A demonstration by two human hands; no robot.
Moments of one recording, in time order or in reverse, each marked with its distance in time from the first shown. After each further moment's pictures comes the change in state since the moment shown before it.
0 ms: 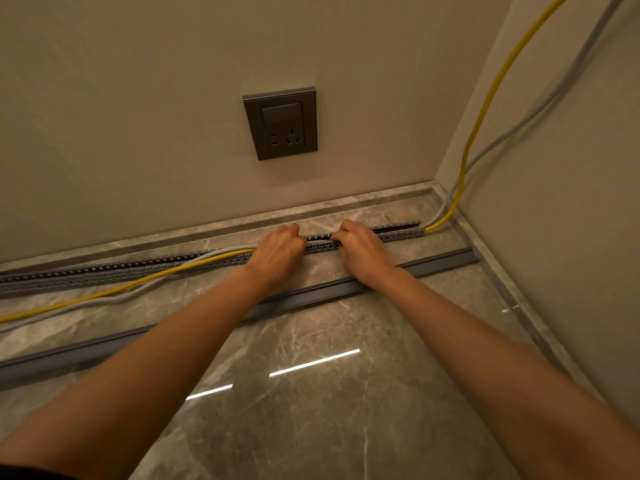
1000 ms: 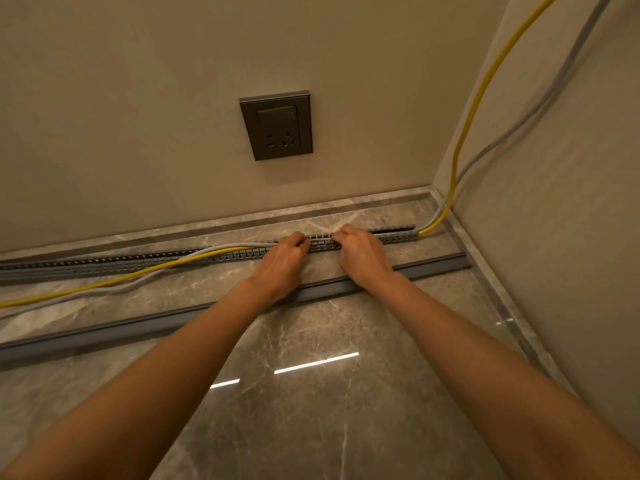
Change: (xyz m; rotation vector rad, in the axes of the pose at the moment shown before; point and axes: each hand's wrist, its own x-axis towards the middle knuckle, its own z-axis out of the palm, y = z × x) left_hand -0.009 0.022 0.012 -0.301 0.075 -0.052; right_hand -0.011 0.004 -0.011 -0.042 -0.027 0.012
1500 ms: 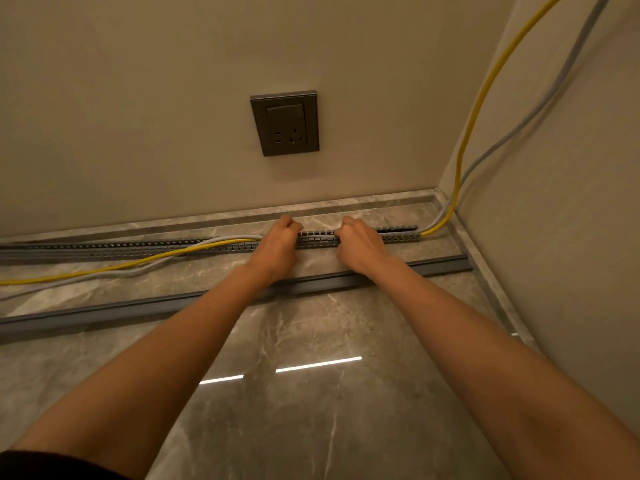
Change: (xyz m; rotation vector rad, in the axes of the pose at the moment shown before) left_hand 0.001 -0.003 -0.010 -0.110 0.062 -0.197; right_hand 0.005 -0.005 -0.015 -0.035 -0.109 -0.009
